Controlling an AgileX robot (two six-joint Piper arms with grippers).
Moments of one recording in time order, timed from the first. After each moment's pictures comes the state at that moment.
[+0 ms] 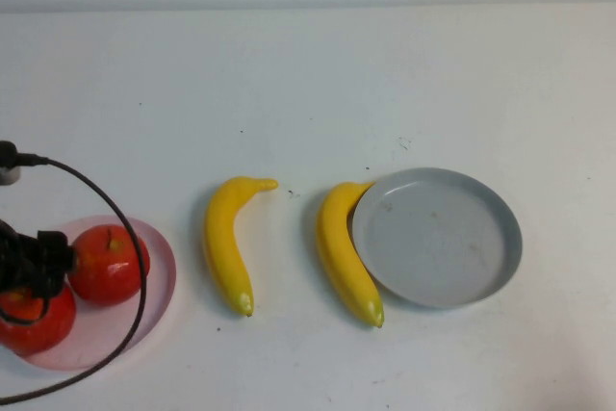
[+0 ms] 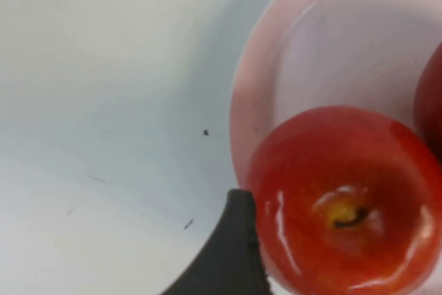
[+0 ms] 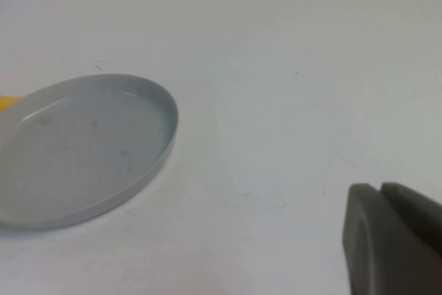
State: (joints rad) right arm 0.04 -0.01 0.03 0.11 0.35 0.05; left arm -0.22 1.28 -0.78 0.36 0.75 -0.46
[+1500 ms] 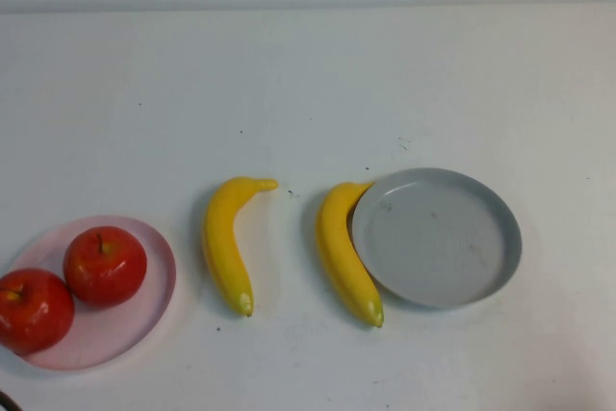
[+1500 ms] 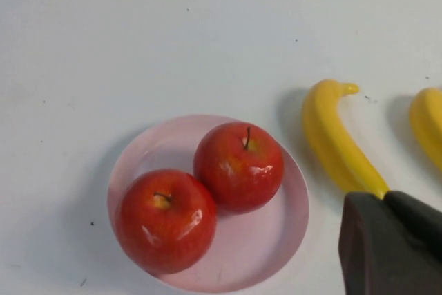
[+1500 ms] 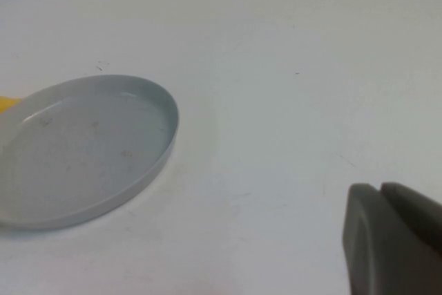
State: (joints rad) right arm 0.04 -0.01 0.03 0.12 0.35 0.05; left arm -0.21 0.36 -0.66 -0.02 0.86 -0.13
